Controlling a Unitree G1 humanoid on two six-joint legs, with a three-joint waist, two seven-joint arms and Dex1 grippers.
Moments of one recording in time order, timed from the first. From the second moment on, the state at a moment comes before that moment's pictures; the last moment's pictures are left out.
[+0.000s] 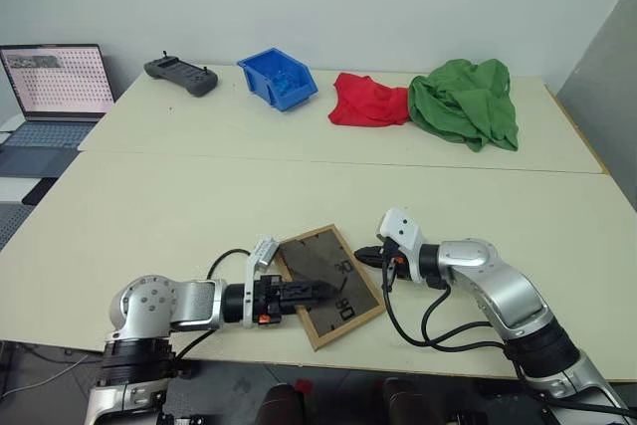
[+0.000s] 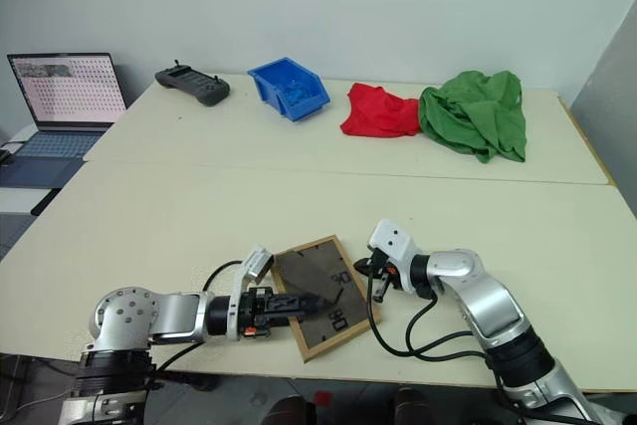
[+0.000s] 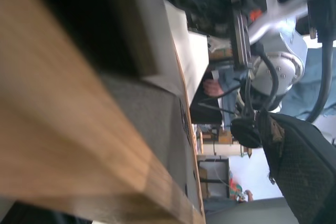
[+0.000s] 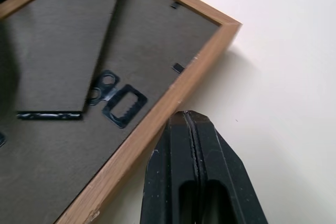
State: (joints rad) left arm -0.25 0.43 0.19 -0.05 -1.23 1.59 -0.52; right arm -0.40 -0.45 0.32 -0.20 0.17 0.67 0.80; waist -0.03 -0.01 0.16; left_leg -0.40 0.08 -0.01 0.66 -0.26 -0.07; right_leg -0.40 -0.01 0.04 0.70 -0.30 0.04
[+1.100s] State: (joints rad) left arm -0.40 0.56 0.24 -0.13 -1.08 1.31 -0.44; right arm -0.54 -0.49 0.09 -0.16 0.30 0.69 0.81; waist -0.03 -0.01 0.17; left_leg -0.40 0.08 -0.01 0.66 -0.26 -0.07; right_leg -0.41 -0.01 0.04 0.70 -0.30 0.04
